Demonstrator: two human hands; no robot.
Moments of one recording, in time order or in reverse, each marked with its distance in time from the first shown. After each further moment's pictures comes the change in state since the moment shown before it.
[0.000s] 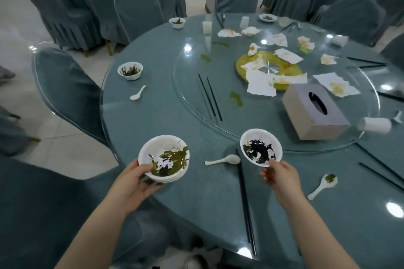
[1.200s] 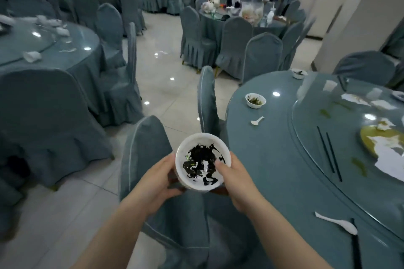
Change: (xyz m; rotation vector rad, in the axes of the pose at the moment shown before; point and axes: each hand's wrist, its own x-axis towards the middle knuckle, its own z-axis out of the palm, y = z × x) left_hand -0.154 0.066 -0.223 -0.021 0.101 0.373; right_hand -0.292 0.048 0.313 -0.428 -1.020 -0.214
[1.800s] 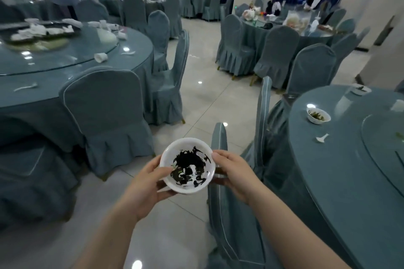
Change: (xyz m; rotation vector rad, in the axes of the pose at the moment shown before) left_hand -0.050 0.045 -0.236 -0.102 0.202 0.081; right_hand 0.038 -0.016 0.221 -0.047 -0.282 0.089
